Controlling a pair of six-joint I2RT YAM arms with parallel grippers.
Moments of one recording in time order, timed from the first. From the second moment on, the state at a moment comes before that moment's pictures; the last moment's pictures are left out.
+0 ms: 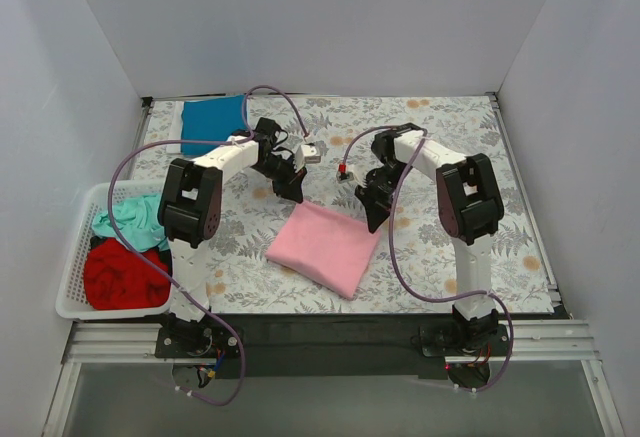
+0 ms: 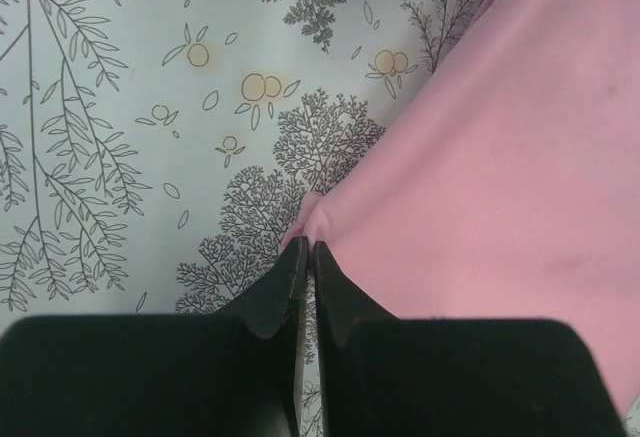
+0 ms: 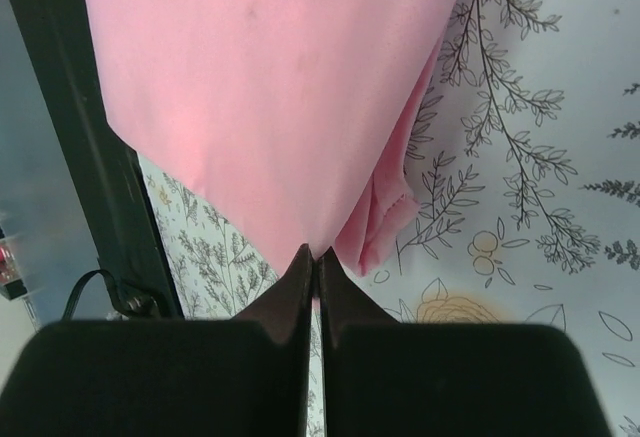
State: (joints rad) left arm -0.34 2.12 1.57 -0.78 0.77 0.84; right arm 0.42 2.13 1.63 -1.35 -0.73 -0.97
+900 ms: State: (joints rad) left arm -0.32 2.16 1.55 -0.49 0.62 0.60; right arm 0.36 2.34 1.98 -1.22 -0.45 -0.87
